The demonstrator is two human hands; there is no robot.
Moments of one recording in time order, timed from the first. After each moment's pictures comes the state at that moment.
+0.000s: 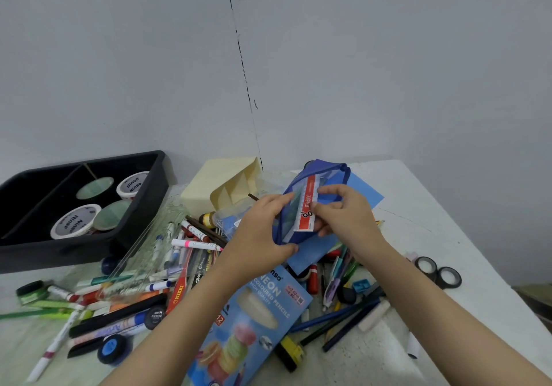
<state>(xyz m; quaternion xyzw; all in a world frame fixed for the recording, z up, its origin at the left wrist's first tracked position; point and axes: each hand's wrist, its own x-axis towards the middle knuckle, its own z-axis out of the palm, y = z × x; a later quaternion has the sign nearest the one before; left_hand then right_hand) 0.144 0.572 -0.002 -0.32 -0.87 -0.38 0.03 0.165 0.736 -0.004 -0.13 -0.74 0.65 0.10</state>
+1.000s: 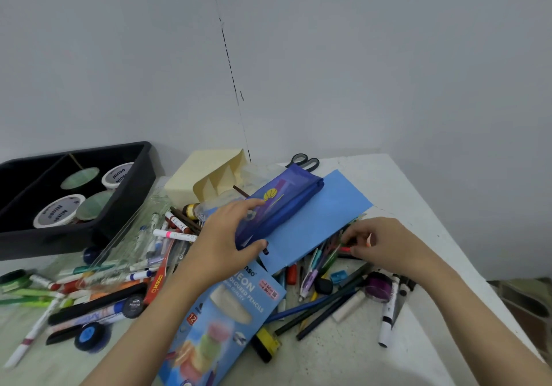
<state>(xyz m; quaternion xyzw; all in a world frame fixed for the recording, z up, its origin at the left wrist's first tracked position) 0.148 0.553 -0.024 -0.31 -0.89 -0.31 0.08 0.212 0.831 -0.034 -0.02 -0.95 0.32 -0.04</state>
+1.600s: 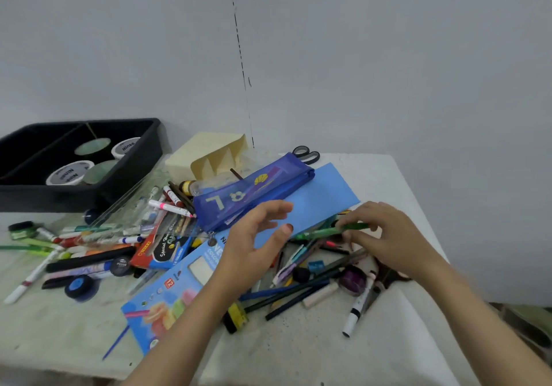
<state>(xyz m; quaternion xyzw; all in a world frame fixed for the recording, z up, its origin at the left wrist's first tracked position) 0.214 0.626 -0.038 -0.23 -0.78 -0.58 0.05 0.223 0.865 -0.037 0.12 -0.91 0.38 0.10</state>
